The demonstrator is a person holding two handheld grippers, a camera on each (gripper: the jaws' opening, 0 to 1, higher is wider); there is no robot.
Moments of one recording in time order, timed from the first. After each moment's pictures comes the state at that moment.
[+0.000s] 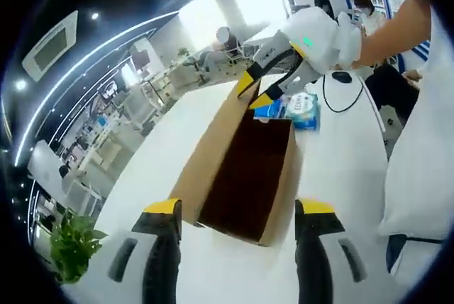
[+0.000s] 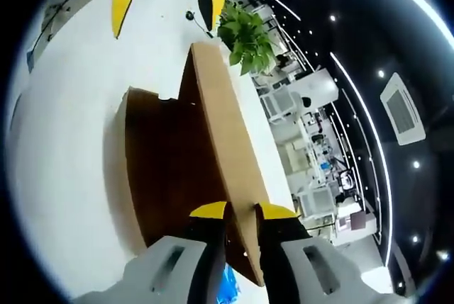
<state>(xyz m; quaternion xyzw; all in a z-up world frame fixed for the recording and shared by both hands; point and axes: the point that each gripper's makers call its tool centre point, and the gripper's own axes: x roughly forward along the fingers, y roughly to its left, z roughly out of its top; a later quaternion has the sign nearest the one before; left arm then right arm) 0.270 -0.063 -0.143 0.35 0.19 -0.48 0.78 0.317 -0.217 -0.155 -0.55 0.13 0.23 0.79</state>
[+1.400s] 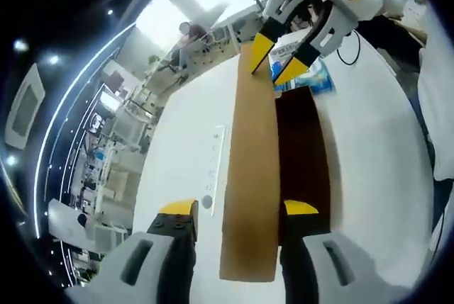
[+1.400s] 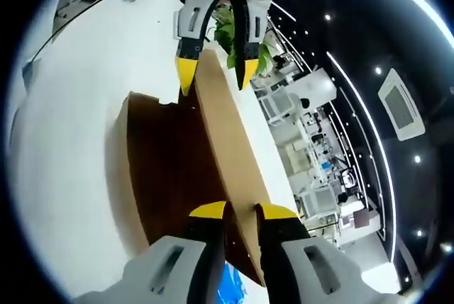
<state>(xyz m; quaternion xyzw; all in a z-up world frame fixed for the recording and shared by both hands) 0.344 -0.098 -0.166 0.50 0.16 -0.49 0.70 0.315 -0.216 -0.157 -0.53 0.12 0.24 0.80</state>
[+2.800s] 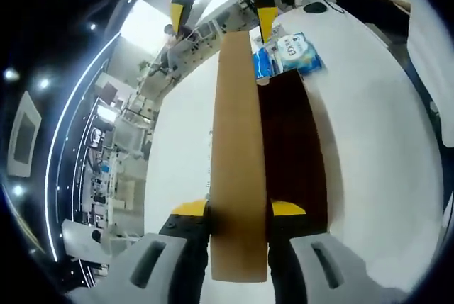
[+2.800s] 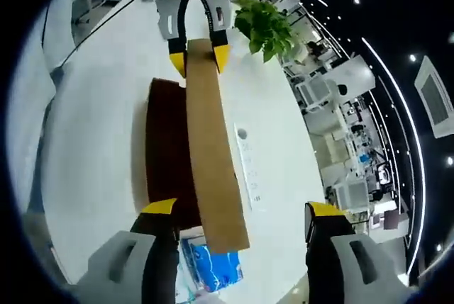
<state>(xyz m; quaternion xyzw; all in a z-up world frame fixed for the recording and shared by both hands) 0.341 -0.096 -0.179 0.55 0.14 -0.48 0.66 0.325 -0.253 -0.149 -0.53 0.23 0.35 0.74</state>
